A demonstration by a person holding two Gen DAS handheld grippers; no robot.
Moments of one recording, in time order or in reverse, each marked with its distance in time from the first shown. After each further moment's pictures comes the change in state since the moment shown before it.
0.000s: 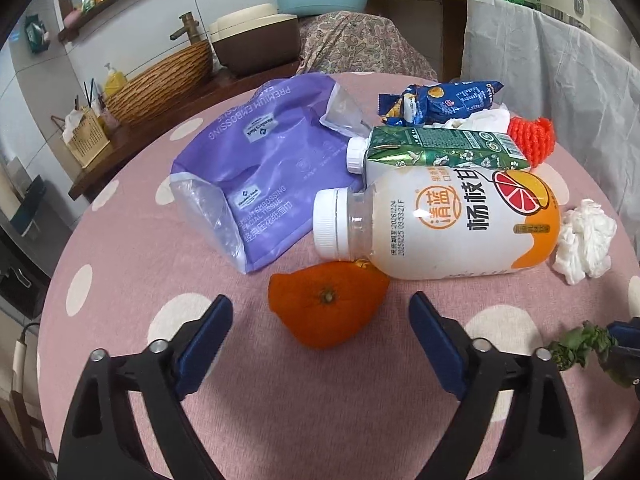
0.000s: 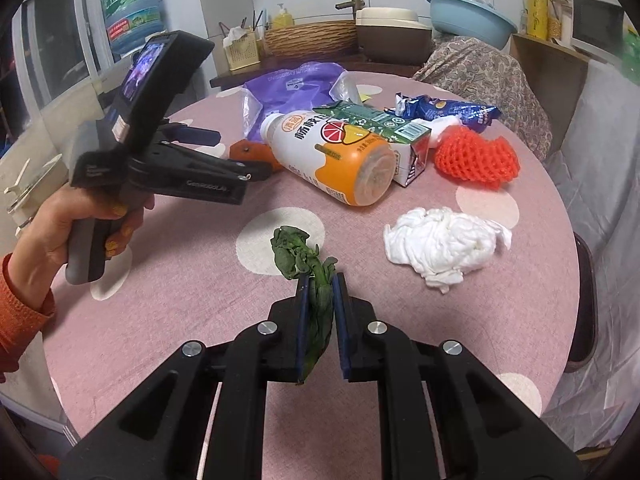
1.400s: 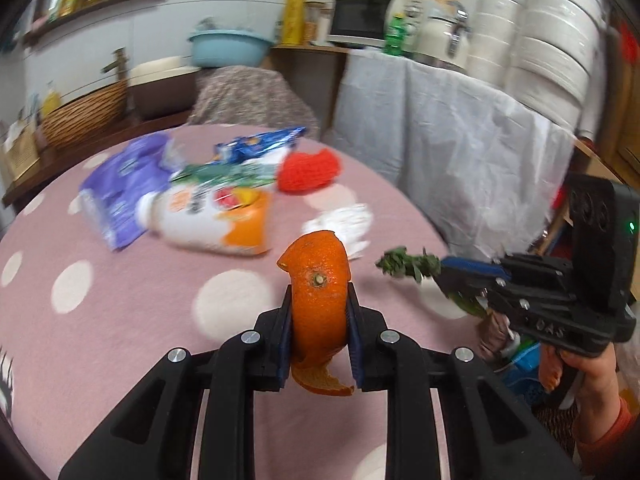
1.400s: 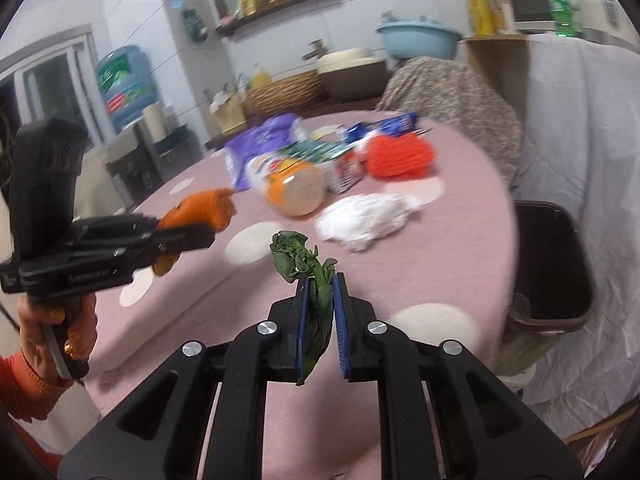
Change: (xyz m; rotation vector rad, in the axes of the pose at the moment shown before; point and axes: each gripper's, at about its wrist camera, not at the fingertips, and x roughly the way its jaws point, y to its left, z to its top) left arm -0.107 -0.100 -0.040 0.013 -0.195 -0.403; right arm -0.078 -0.067 -0.060 0.180 -0.213 0.035
